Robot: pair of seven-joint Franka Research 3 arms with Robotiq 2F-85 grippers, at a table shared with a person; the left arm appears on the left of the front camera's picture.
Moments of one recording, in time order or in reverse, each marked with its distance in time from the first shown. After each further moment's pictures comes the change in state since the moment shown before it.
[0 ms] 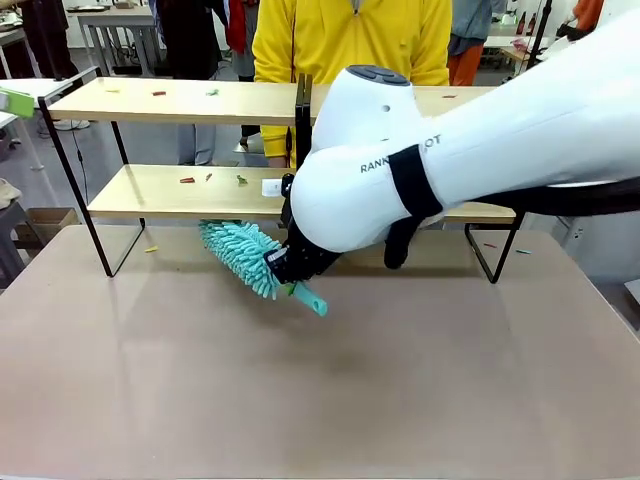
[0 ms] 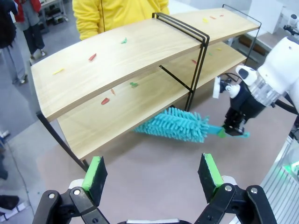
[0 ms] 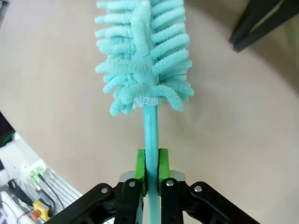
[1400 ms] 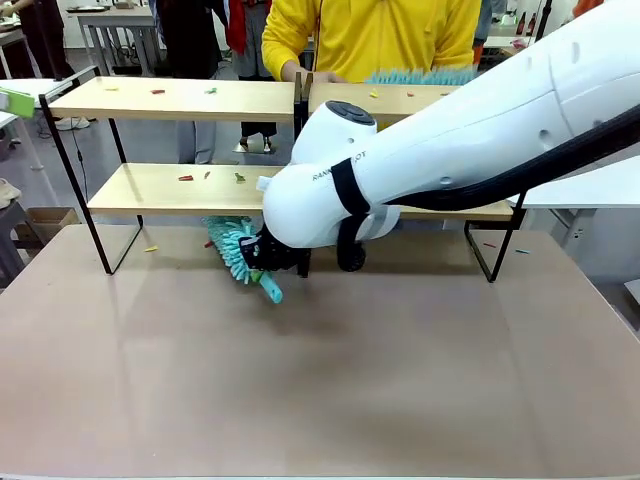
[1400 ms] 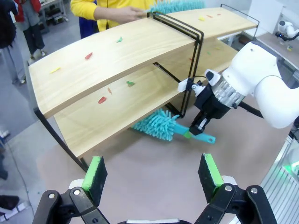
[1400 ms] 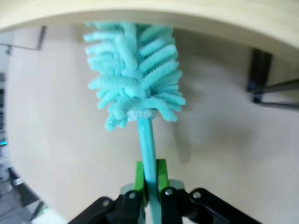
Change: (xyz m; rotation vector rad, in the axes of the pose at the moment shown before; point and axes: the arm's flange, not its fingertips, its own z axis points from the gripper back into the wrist) left arm 0.000 0.000 0.000 0.000 0.000 0.000; right arm 0.065 -0.004 -0.071 0.115 -0.056 -0.194
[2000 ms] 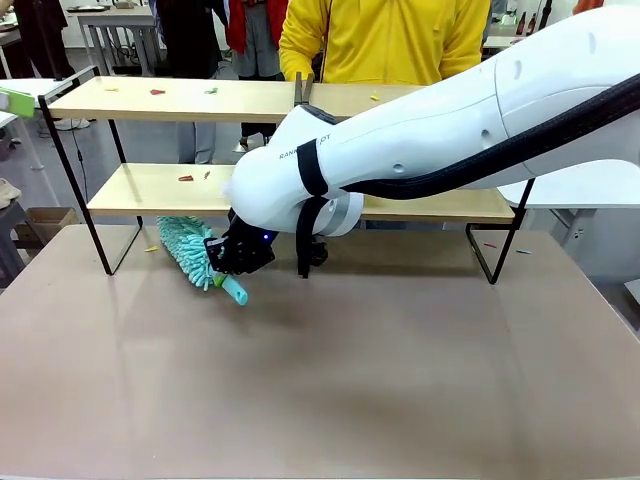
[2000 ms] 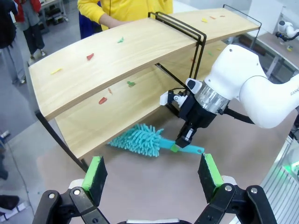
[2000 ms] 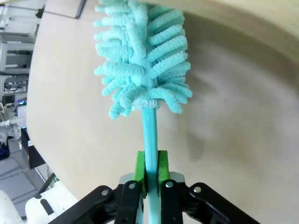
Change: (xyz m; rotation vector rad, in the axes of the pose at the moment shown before) left arm 0.000 0.000 0.000 0.000 0.000 0.000; right arm 0.019 0.033 -0.028 0.136 0.077 0.069
